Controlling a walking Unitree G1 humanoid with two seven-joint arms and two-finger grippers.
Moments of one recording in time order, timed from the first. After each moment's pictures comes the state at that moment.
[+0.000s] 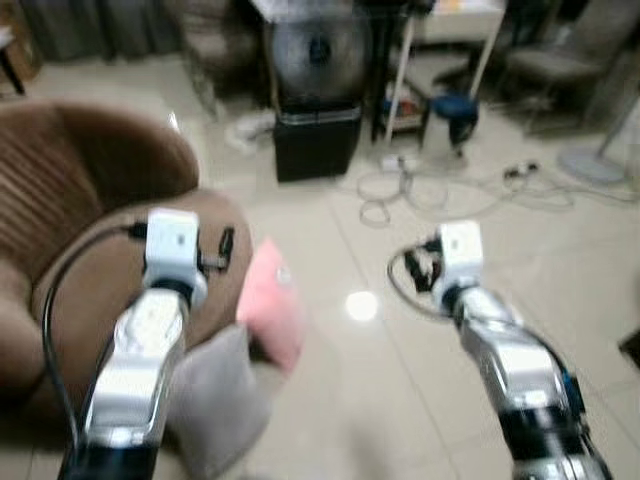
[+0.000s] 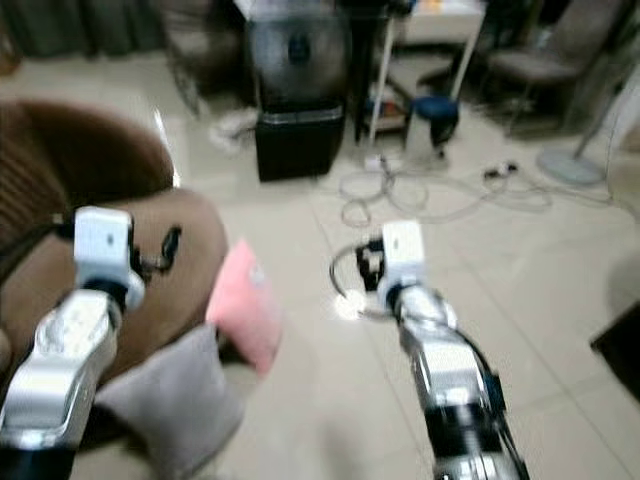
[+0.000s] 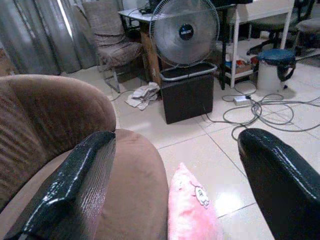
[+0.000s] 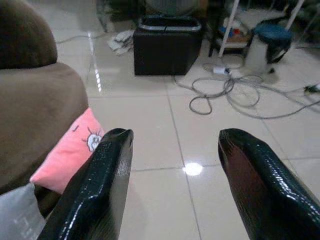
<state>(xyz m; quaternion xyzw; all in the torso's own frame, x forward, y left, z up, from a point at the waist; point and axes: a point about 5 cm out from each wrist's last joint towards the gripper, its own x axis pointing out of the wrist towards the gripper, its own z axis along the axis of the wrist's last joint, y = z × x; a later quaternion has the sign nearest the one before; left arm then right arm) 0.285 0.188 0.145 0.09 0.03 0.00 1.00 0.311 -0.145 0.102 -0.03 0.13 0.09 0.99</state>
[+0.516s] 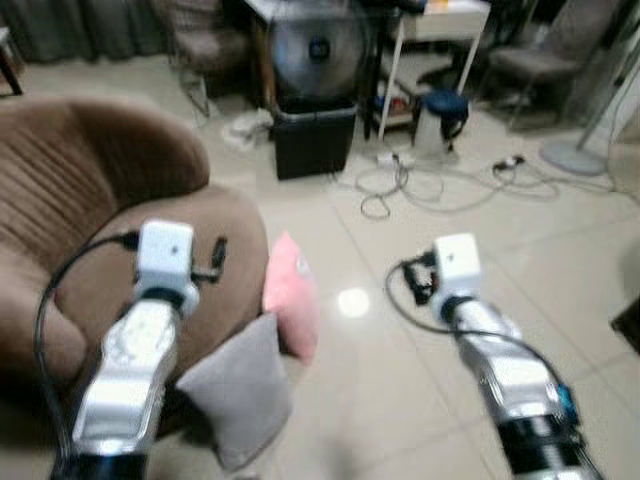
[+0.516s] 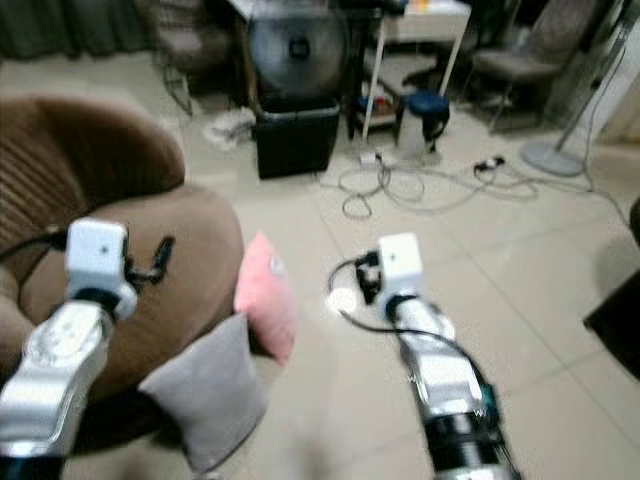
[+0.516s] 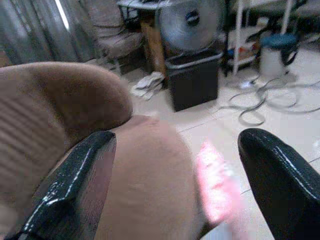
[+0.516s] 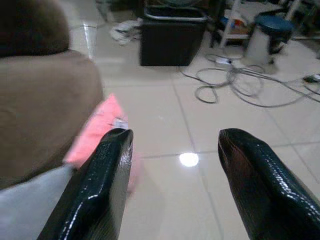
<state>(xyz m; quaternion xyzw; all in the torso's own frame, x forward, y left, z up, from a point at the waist) 0.277 0.207 0.133 0.11 0.05 0.01 0.99 0.305 -0.136 0.090 -0.03 0.14 0.11 0.98</state>
